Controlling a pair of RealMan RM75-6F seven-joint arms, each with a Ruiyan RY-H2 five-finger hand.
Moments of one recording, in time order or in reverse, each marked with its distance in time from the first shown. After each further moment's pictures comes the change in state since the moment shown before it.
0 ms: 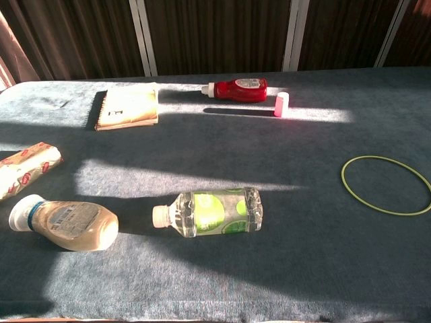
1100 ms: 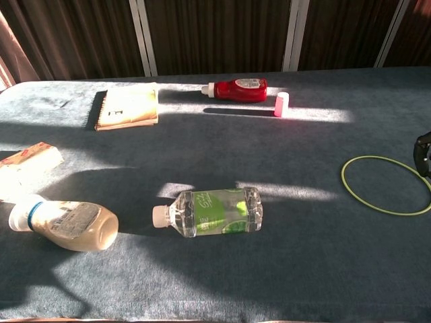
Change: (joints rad) left arm 0.014 0.020 0.000 -0.030 -0.014 0.014 -0.007; right arm 0.186 0.003 -0.031 -0.025 0.019 -0.370 0.122
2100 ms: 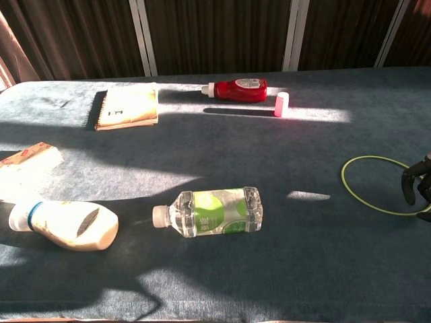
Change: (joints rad) left arm 0.000 0.007 -0.004 0.004 0.003 0.003 -0.032; right arm 0.052 -0.123 -0.018 0.161 0.123 -0.125 -0.044
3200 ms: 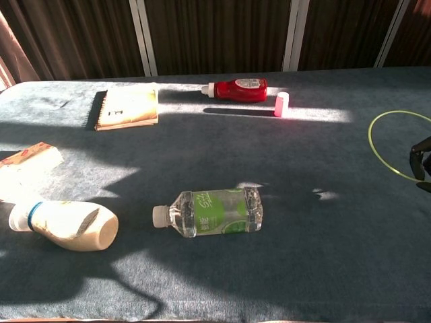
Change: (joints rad) left arm -0.003 -0.002 0.004 0.000 0.008 -0.005 0.009; right arm -0.002 0.039 0.036 -0.020 -0.008 0.060 0.106
